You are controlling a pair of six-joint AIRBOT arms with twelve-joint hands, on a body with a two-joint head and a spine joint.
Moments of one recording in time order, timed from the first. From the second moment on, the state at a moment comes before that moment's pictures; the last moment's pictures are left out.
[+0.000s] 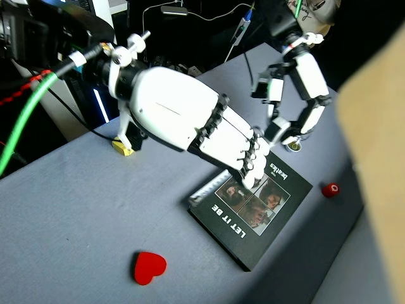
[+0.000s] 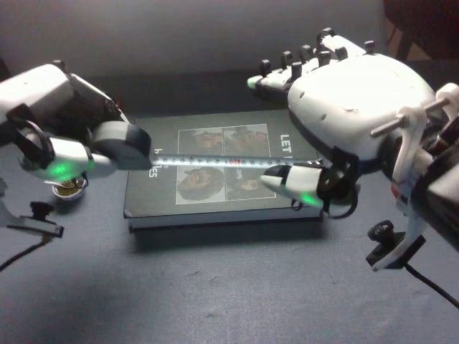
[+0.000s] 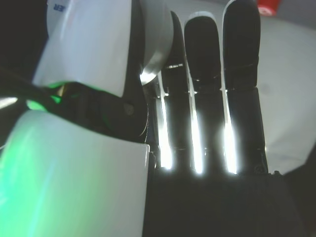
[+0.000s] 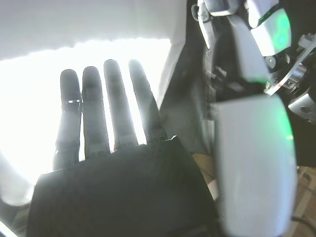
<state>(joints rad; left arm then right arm) 0.67 -0.81 0.94 -0.90 -0.54 1.17 -0.28 -1.12 0.63 1.22 0.91 -2.20</state>
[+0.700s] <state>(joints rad) 0.67 -0.81 0.98 -0.94 -0.57 1.15 -0.21 -1.23 0.83 1.40 0.82 -2.21</state>
